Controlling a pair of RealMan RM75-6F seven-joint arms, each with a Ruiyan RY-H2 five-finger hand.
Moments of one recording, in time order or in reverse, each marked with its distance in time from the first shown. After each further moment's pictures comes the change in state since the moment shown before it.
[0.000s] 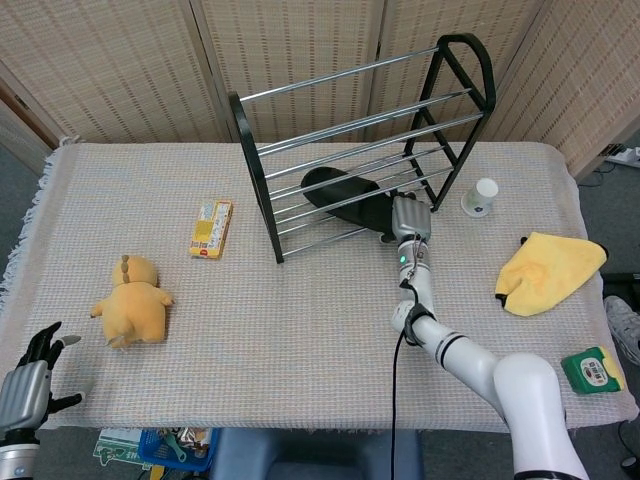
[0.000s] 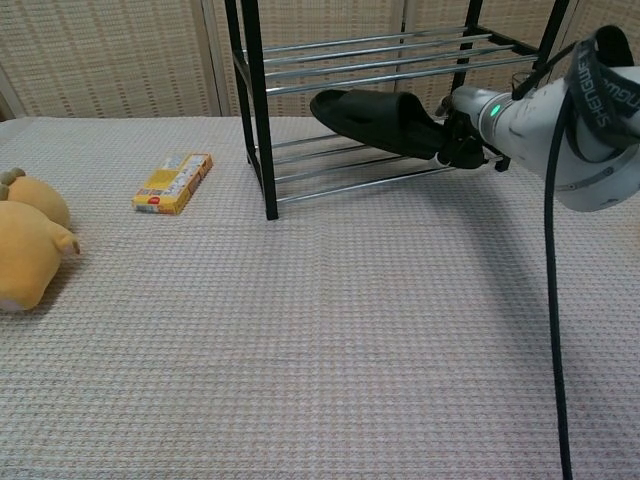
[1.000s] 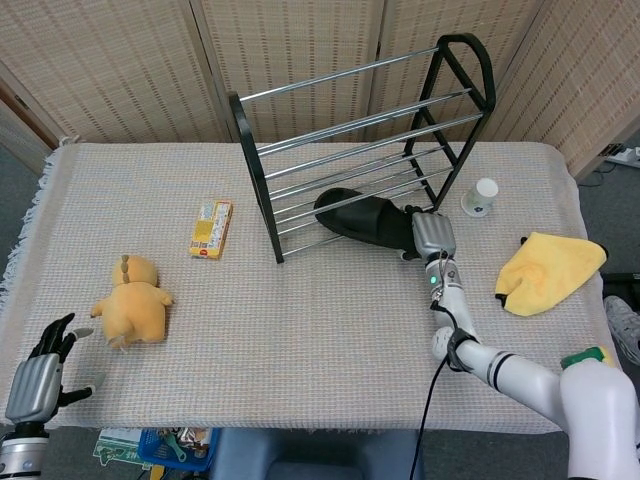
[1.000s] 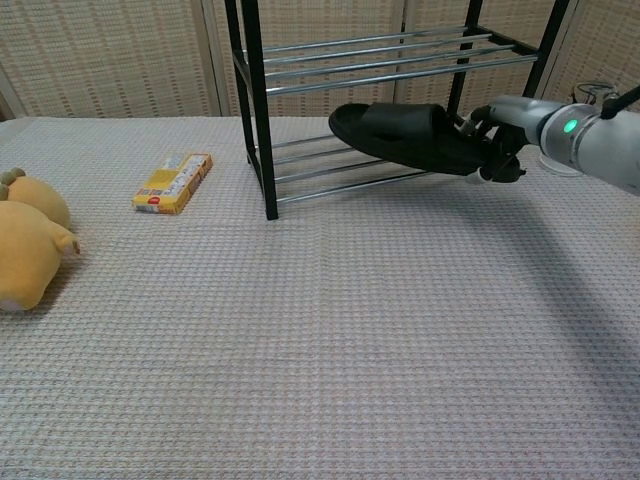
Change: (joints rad) left arm -0.028 -0.006 0.001 -0.014 0.046 0.007 0.007; right arm -0.195 0.207 -0.122 -0.358 -0.186 0.076 0.114
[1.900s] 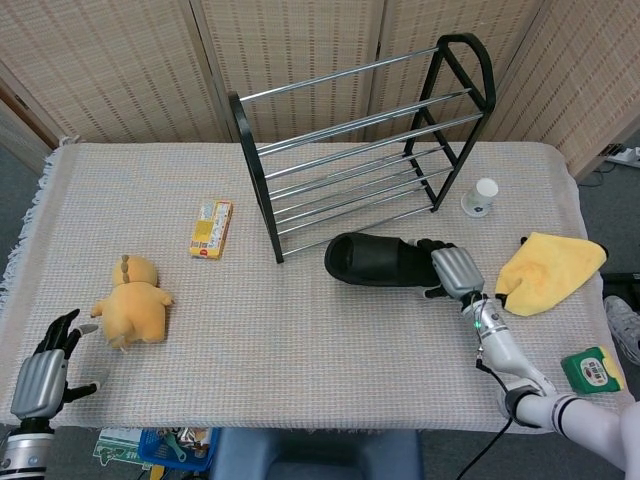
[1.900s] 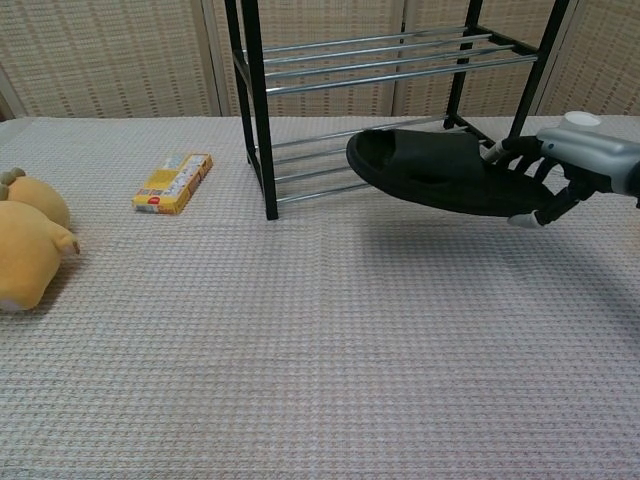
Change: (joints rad) left arm -0.013 0.003 -0.013 -0.038 -0.001 -0.002 0.037; right arm -0.277 0.143 -0.197 -0.079 -0.732 0.091 0.619
